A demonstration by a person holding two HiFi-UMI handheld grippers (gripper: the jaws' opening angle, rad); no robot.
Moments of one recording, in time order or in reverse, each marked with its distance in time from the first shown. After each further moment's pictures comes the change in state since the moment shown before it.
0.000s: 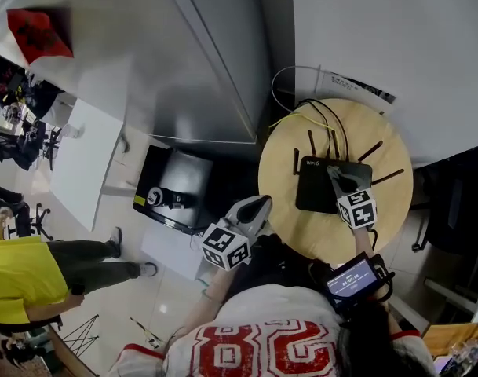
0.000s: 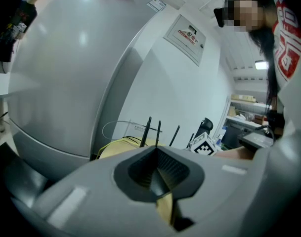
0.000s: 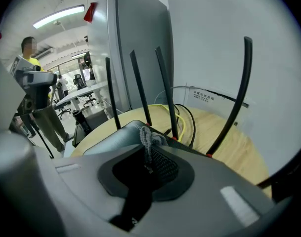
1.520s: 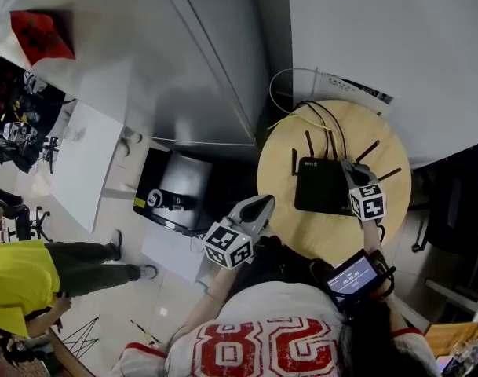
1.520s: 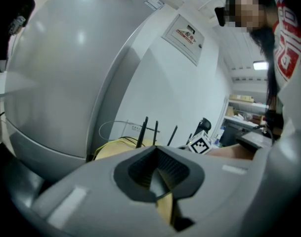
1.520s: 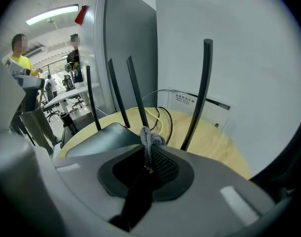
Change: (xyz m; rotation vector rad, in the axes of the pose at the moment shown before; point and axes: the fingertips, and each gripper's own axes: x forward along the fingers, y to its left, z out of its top) left arm 0.008 -0.010 0.000 0.004 0.001 -0.021; right arm -0.015 -0.056 0.000 0.036 -0.024 -0.114
